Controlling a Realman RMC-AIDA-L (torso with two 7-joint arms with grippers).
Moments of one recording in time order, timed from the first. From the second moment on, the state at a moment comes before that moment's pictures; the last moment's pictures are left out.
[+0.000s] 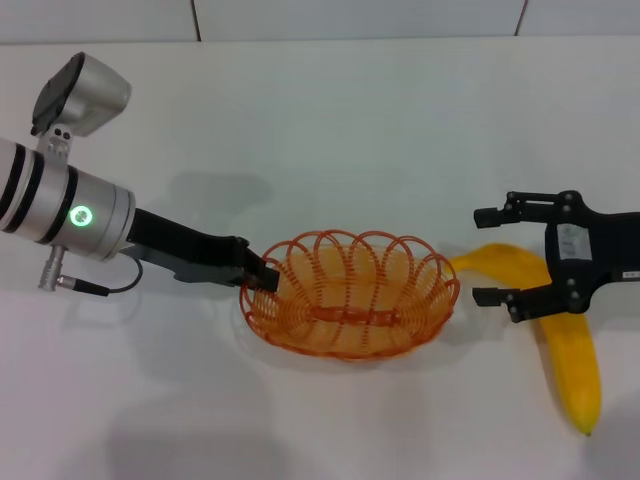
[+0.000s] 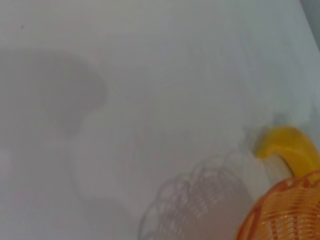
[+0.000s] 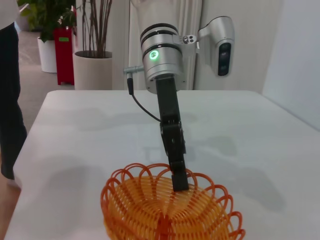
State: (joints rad) left arm -0.88 -2.03 0.70 0.44 2.48 1.44 -2.36; right arm 0.58 1.99 -0.35 -0.57 -2.40 -1.79 0.90
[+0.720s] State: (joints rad) left arm -0.87 -2.03 0.70 0.45 2.49 1.44 -2.37; right arm 0.56 1.94 -0.31 -0.59 -2.40 -1.83 0.89
